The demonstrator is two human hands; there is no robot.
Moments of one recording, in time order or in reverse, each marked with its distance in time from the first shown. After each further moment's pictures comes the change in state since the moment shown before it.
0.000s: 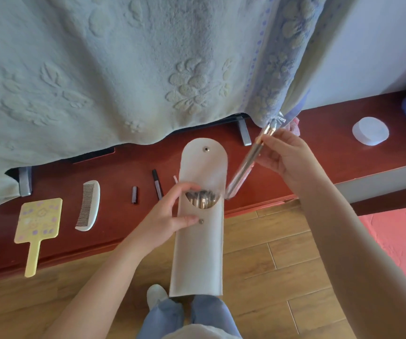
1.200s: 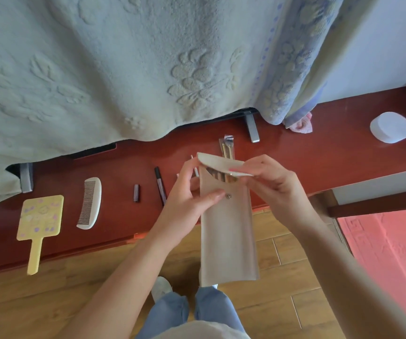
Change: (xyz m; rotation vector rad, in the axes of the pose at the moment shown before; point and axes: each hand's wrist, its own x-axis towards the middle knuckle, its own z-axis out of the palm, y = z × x) left_hand 0.023 0.032 0.027 -0.215 0.178 0.063; right_hand -0.036 0.044 0.011 -0.485 -0.327 -0.544
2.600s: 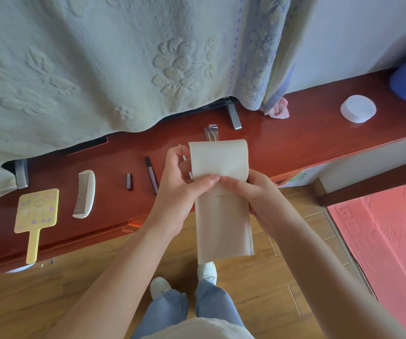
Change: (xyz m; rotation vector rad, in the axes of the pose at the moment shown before) left_hand -0.037 0.017 0.025 -0.162 0.110 0.069; right_hand -0.049 -0.026 0.023 0.380 0.052 0.558
